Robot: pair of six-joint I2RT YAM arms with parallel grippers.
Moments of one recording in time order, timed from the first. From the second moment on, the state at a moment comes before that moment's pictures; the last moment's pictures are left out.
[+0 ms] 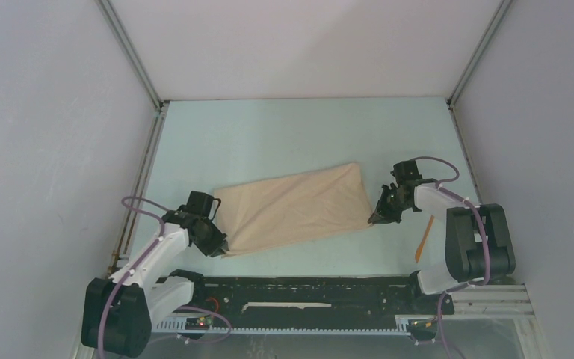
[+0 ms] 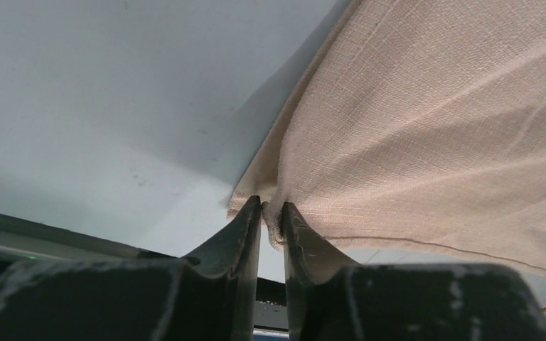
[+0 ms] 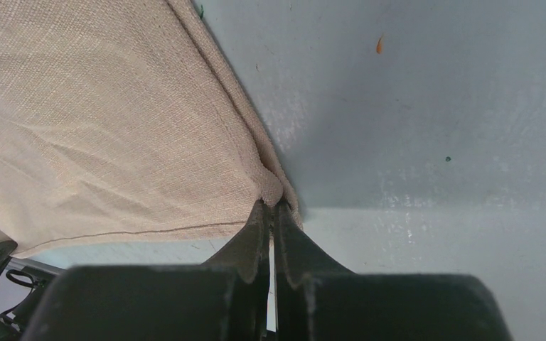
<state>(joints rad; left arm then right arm) -0.20 1.00 0.48 -0.81 0.02 -0.98 0.08 1.49 0.72 -0.48 -0.29 0.51</state>
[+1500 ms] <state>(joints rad) -0.18 0.87 0.54 -0.49 0.22 -0.88 0.16 1.41 0.84 -0.43 -0.44 0.53</state>
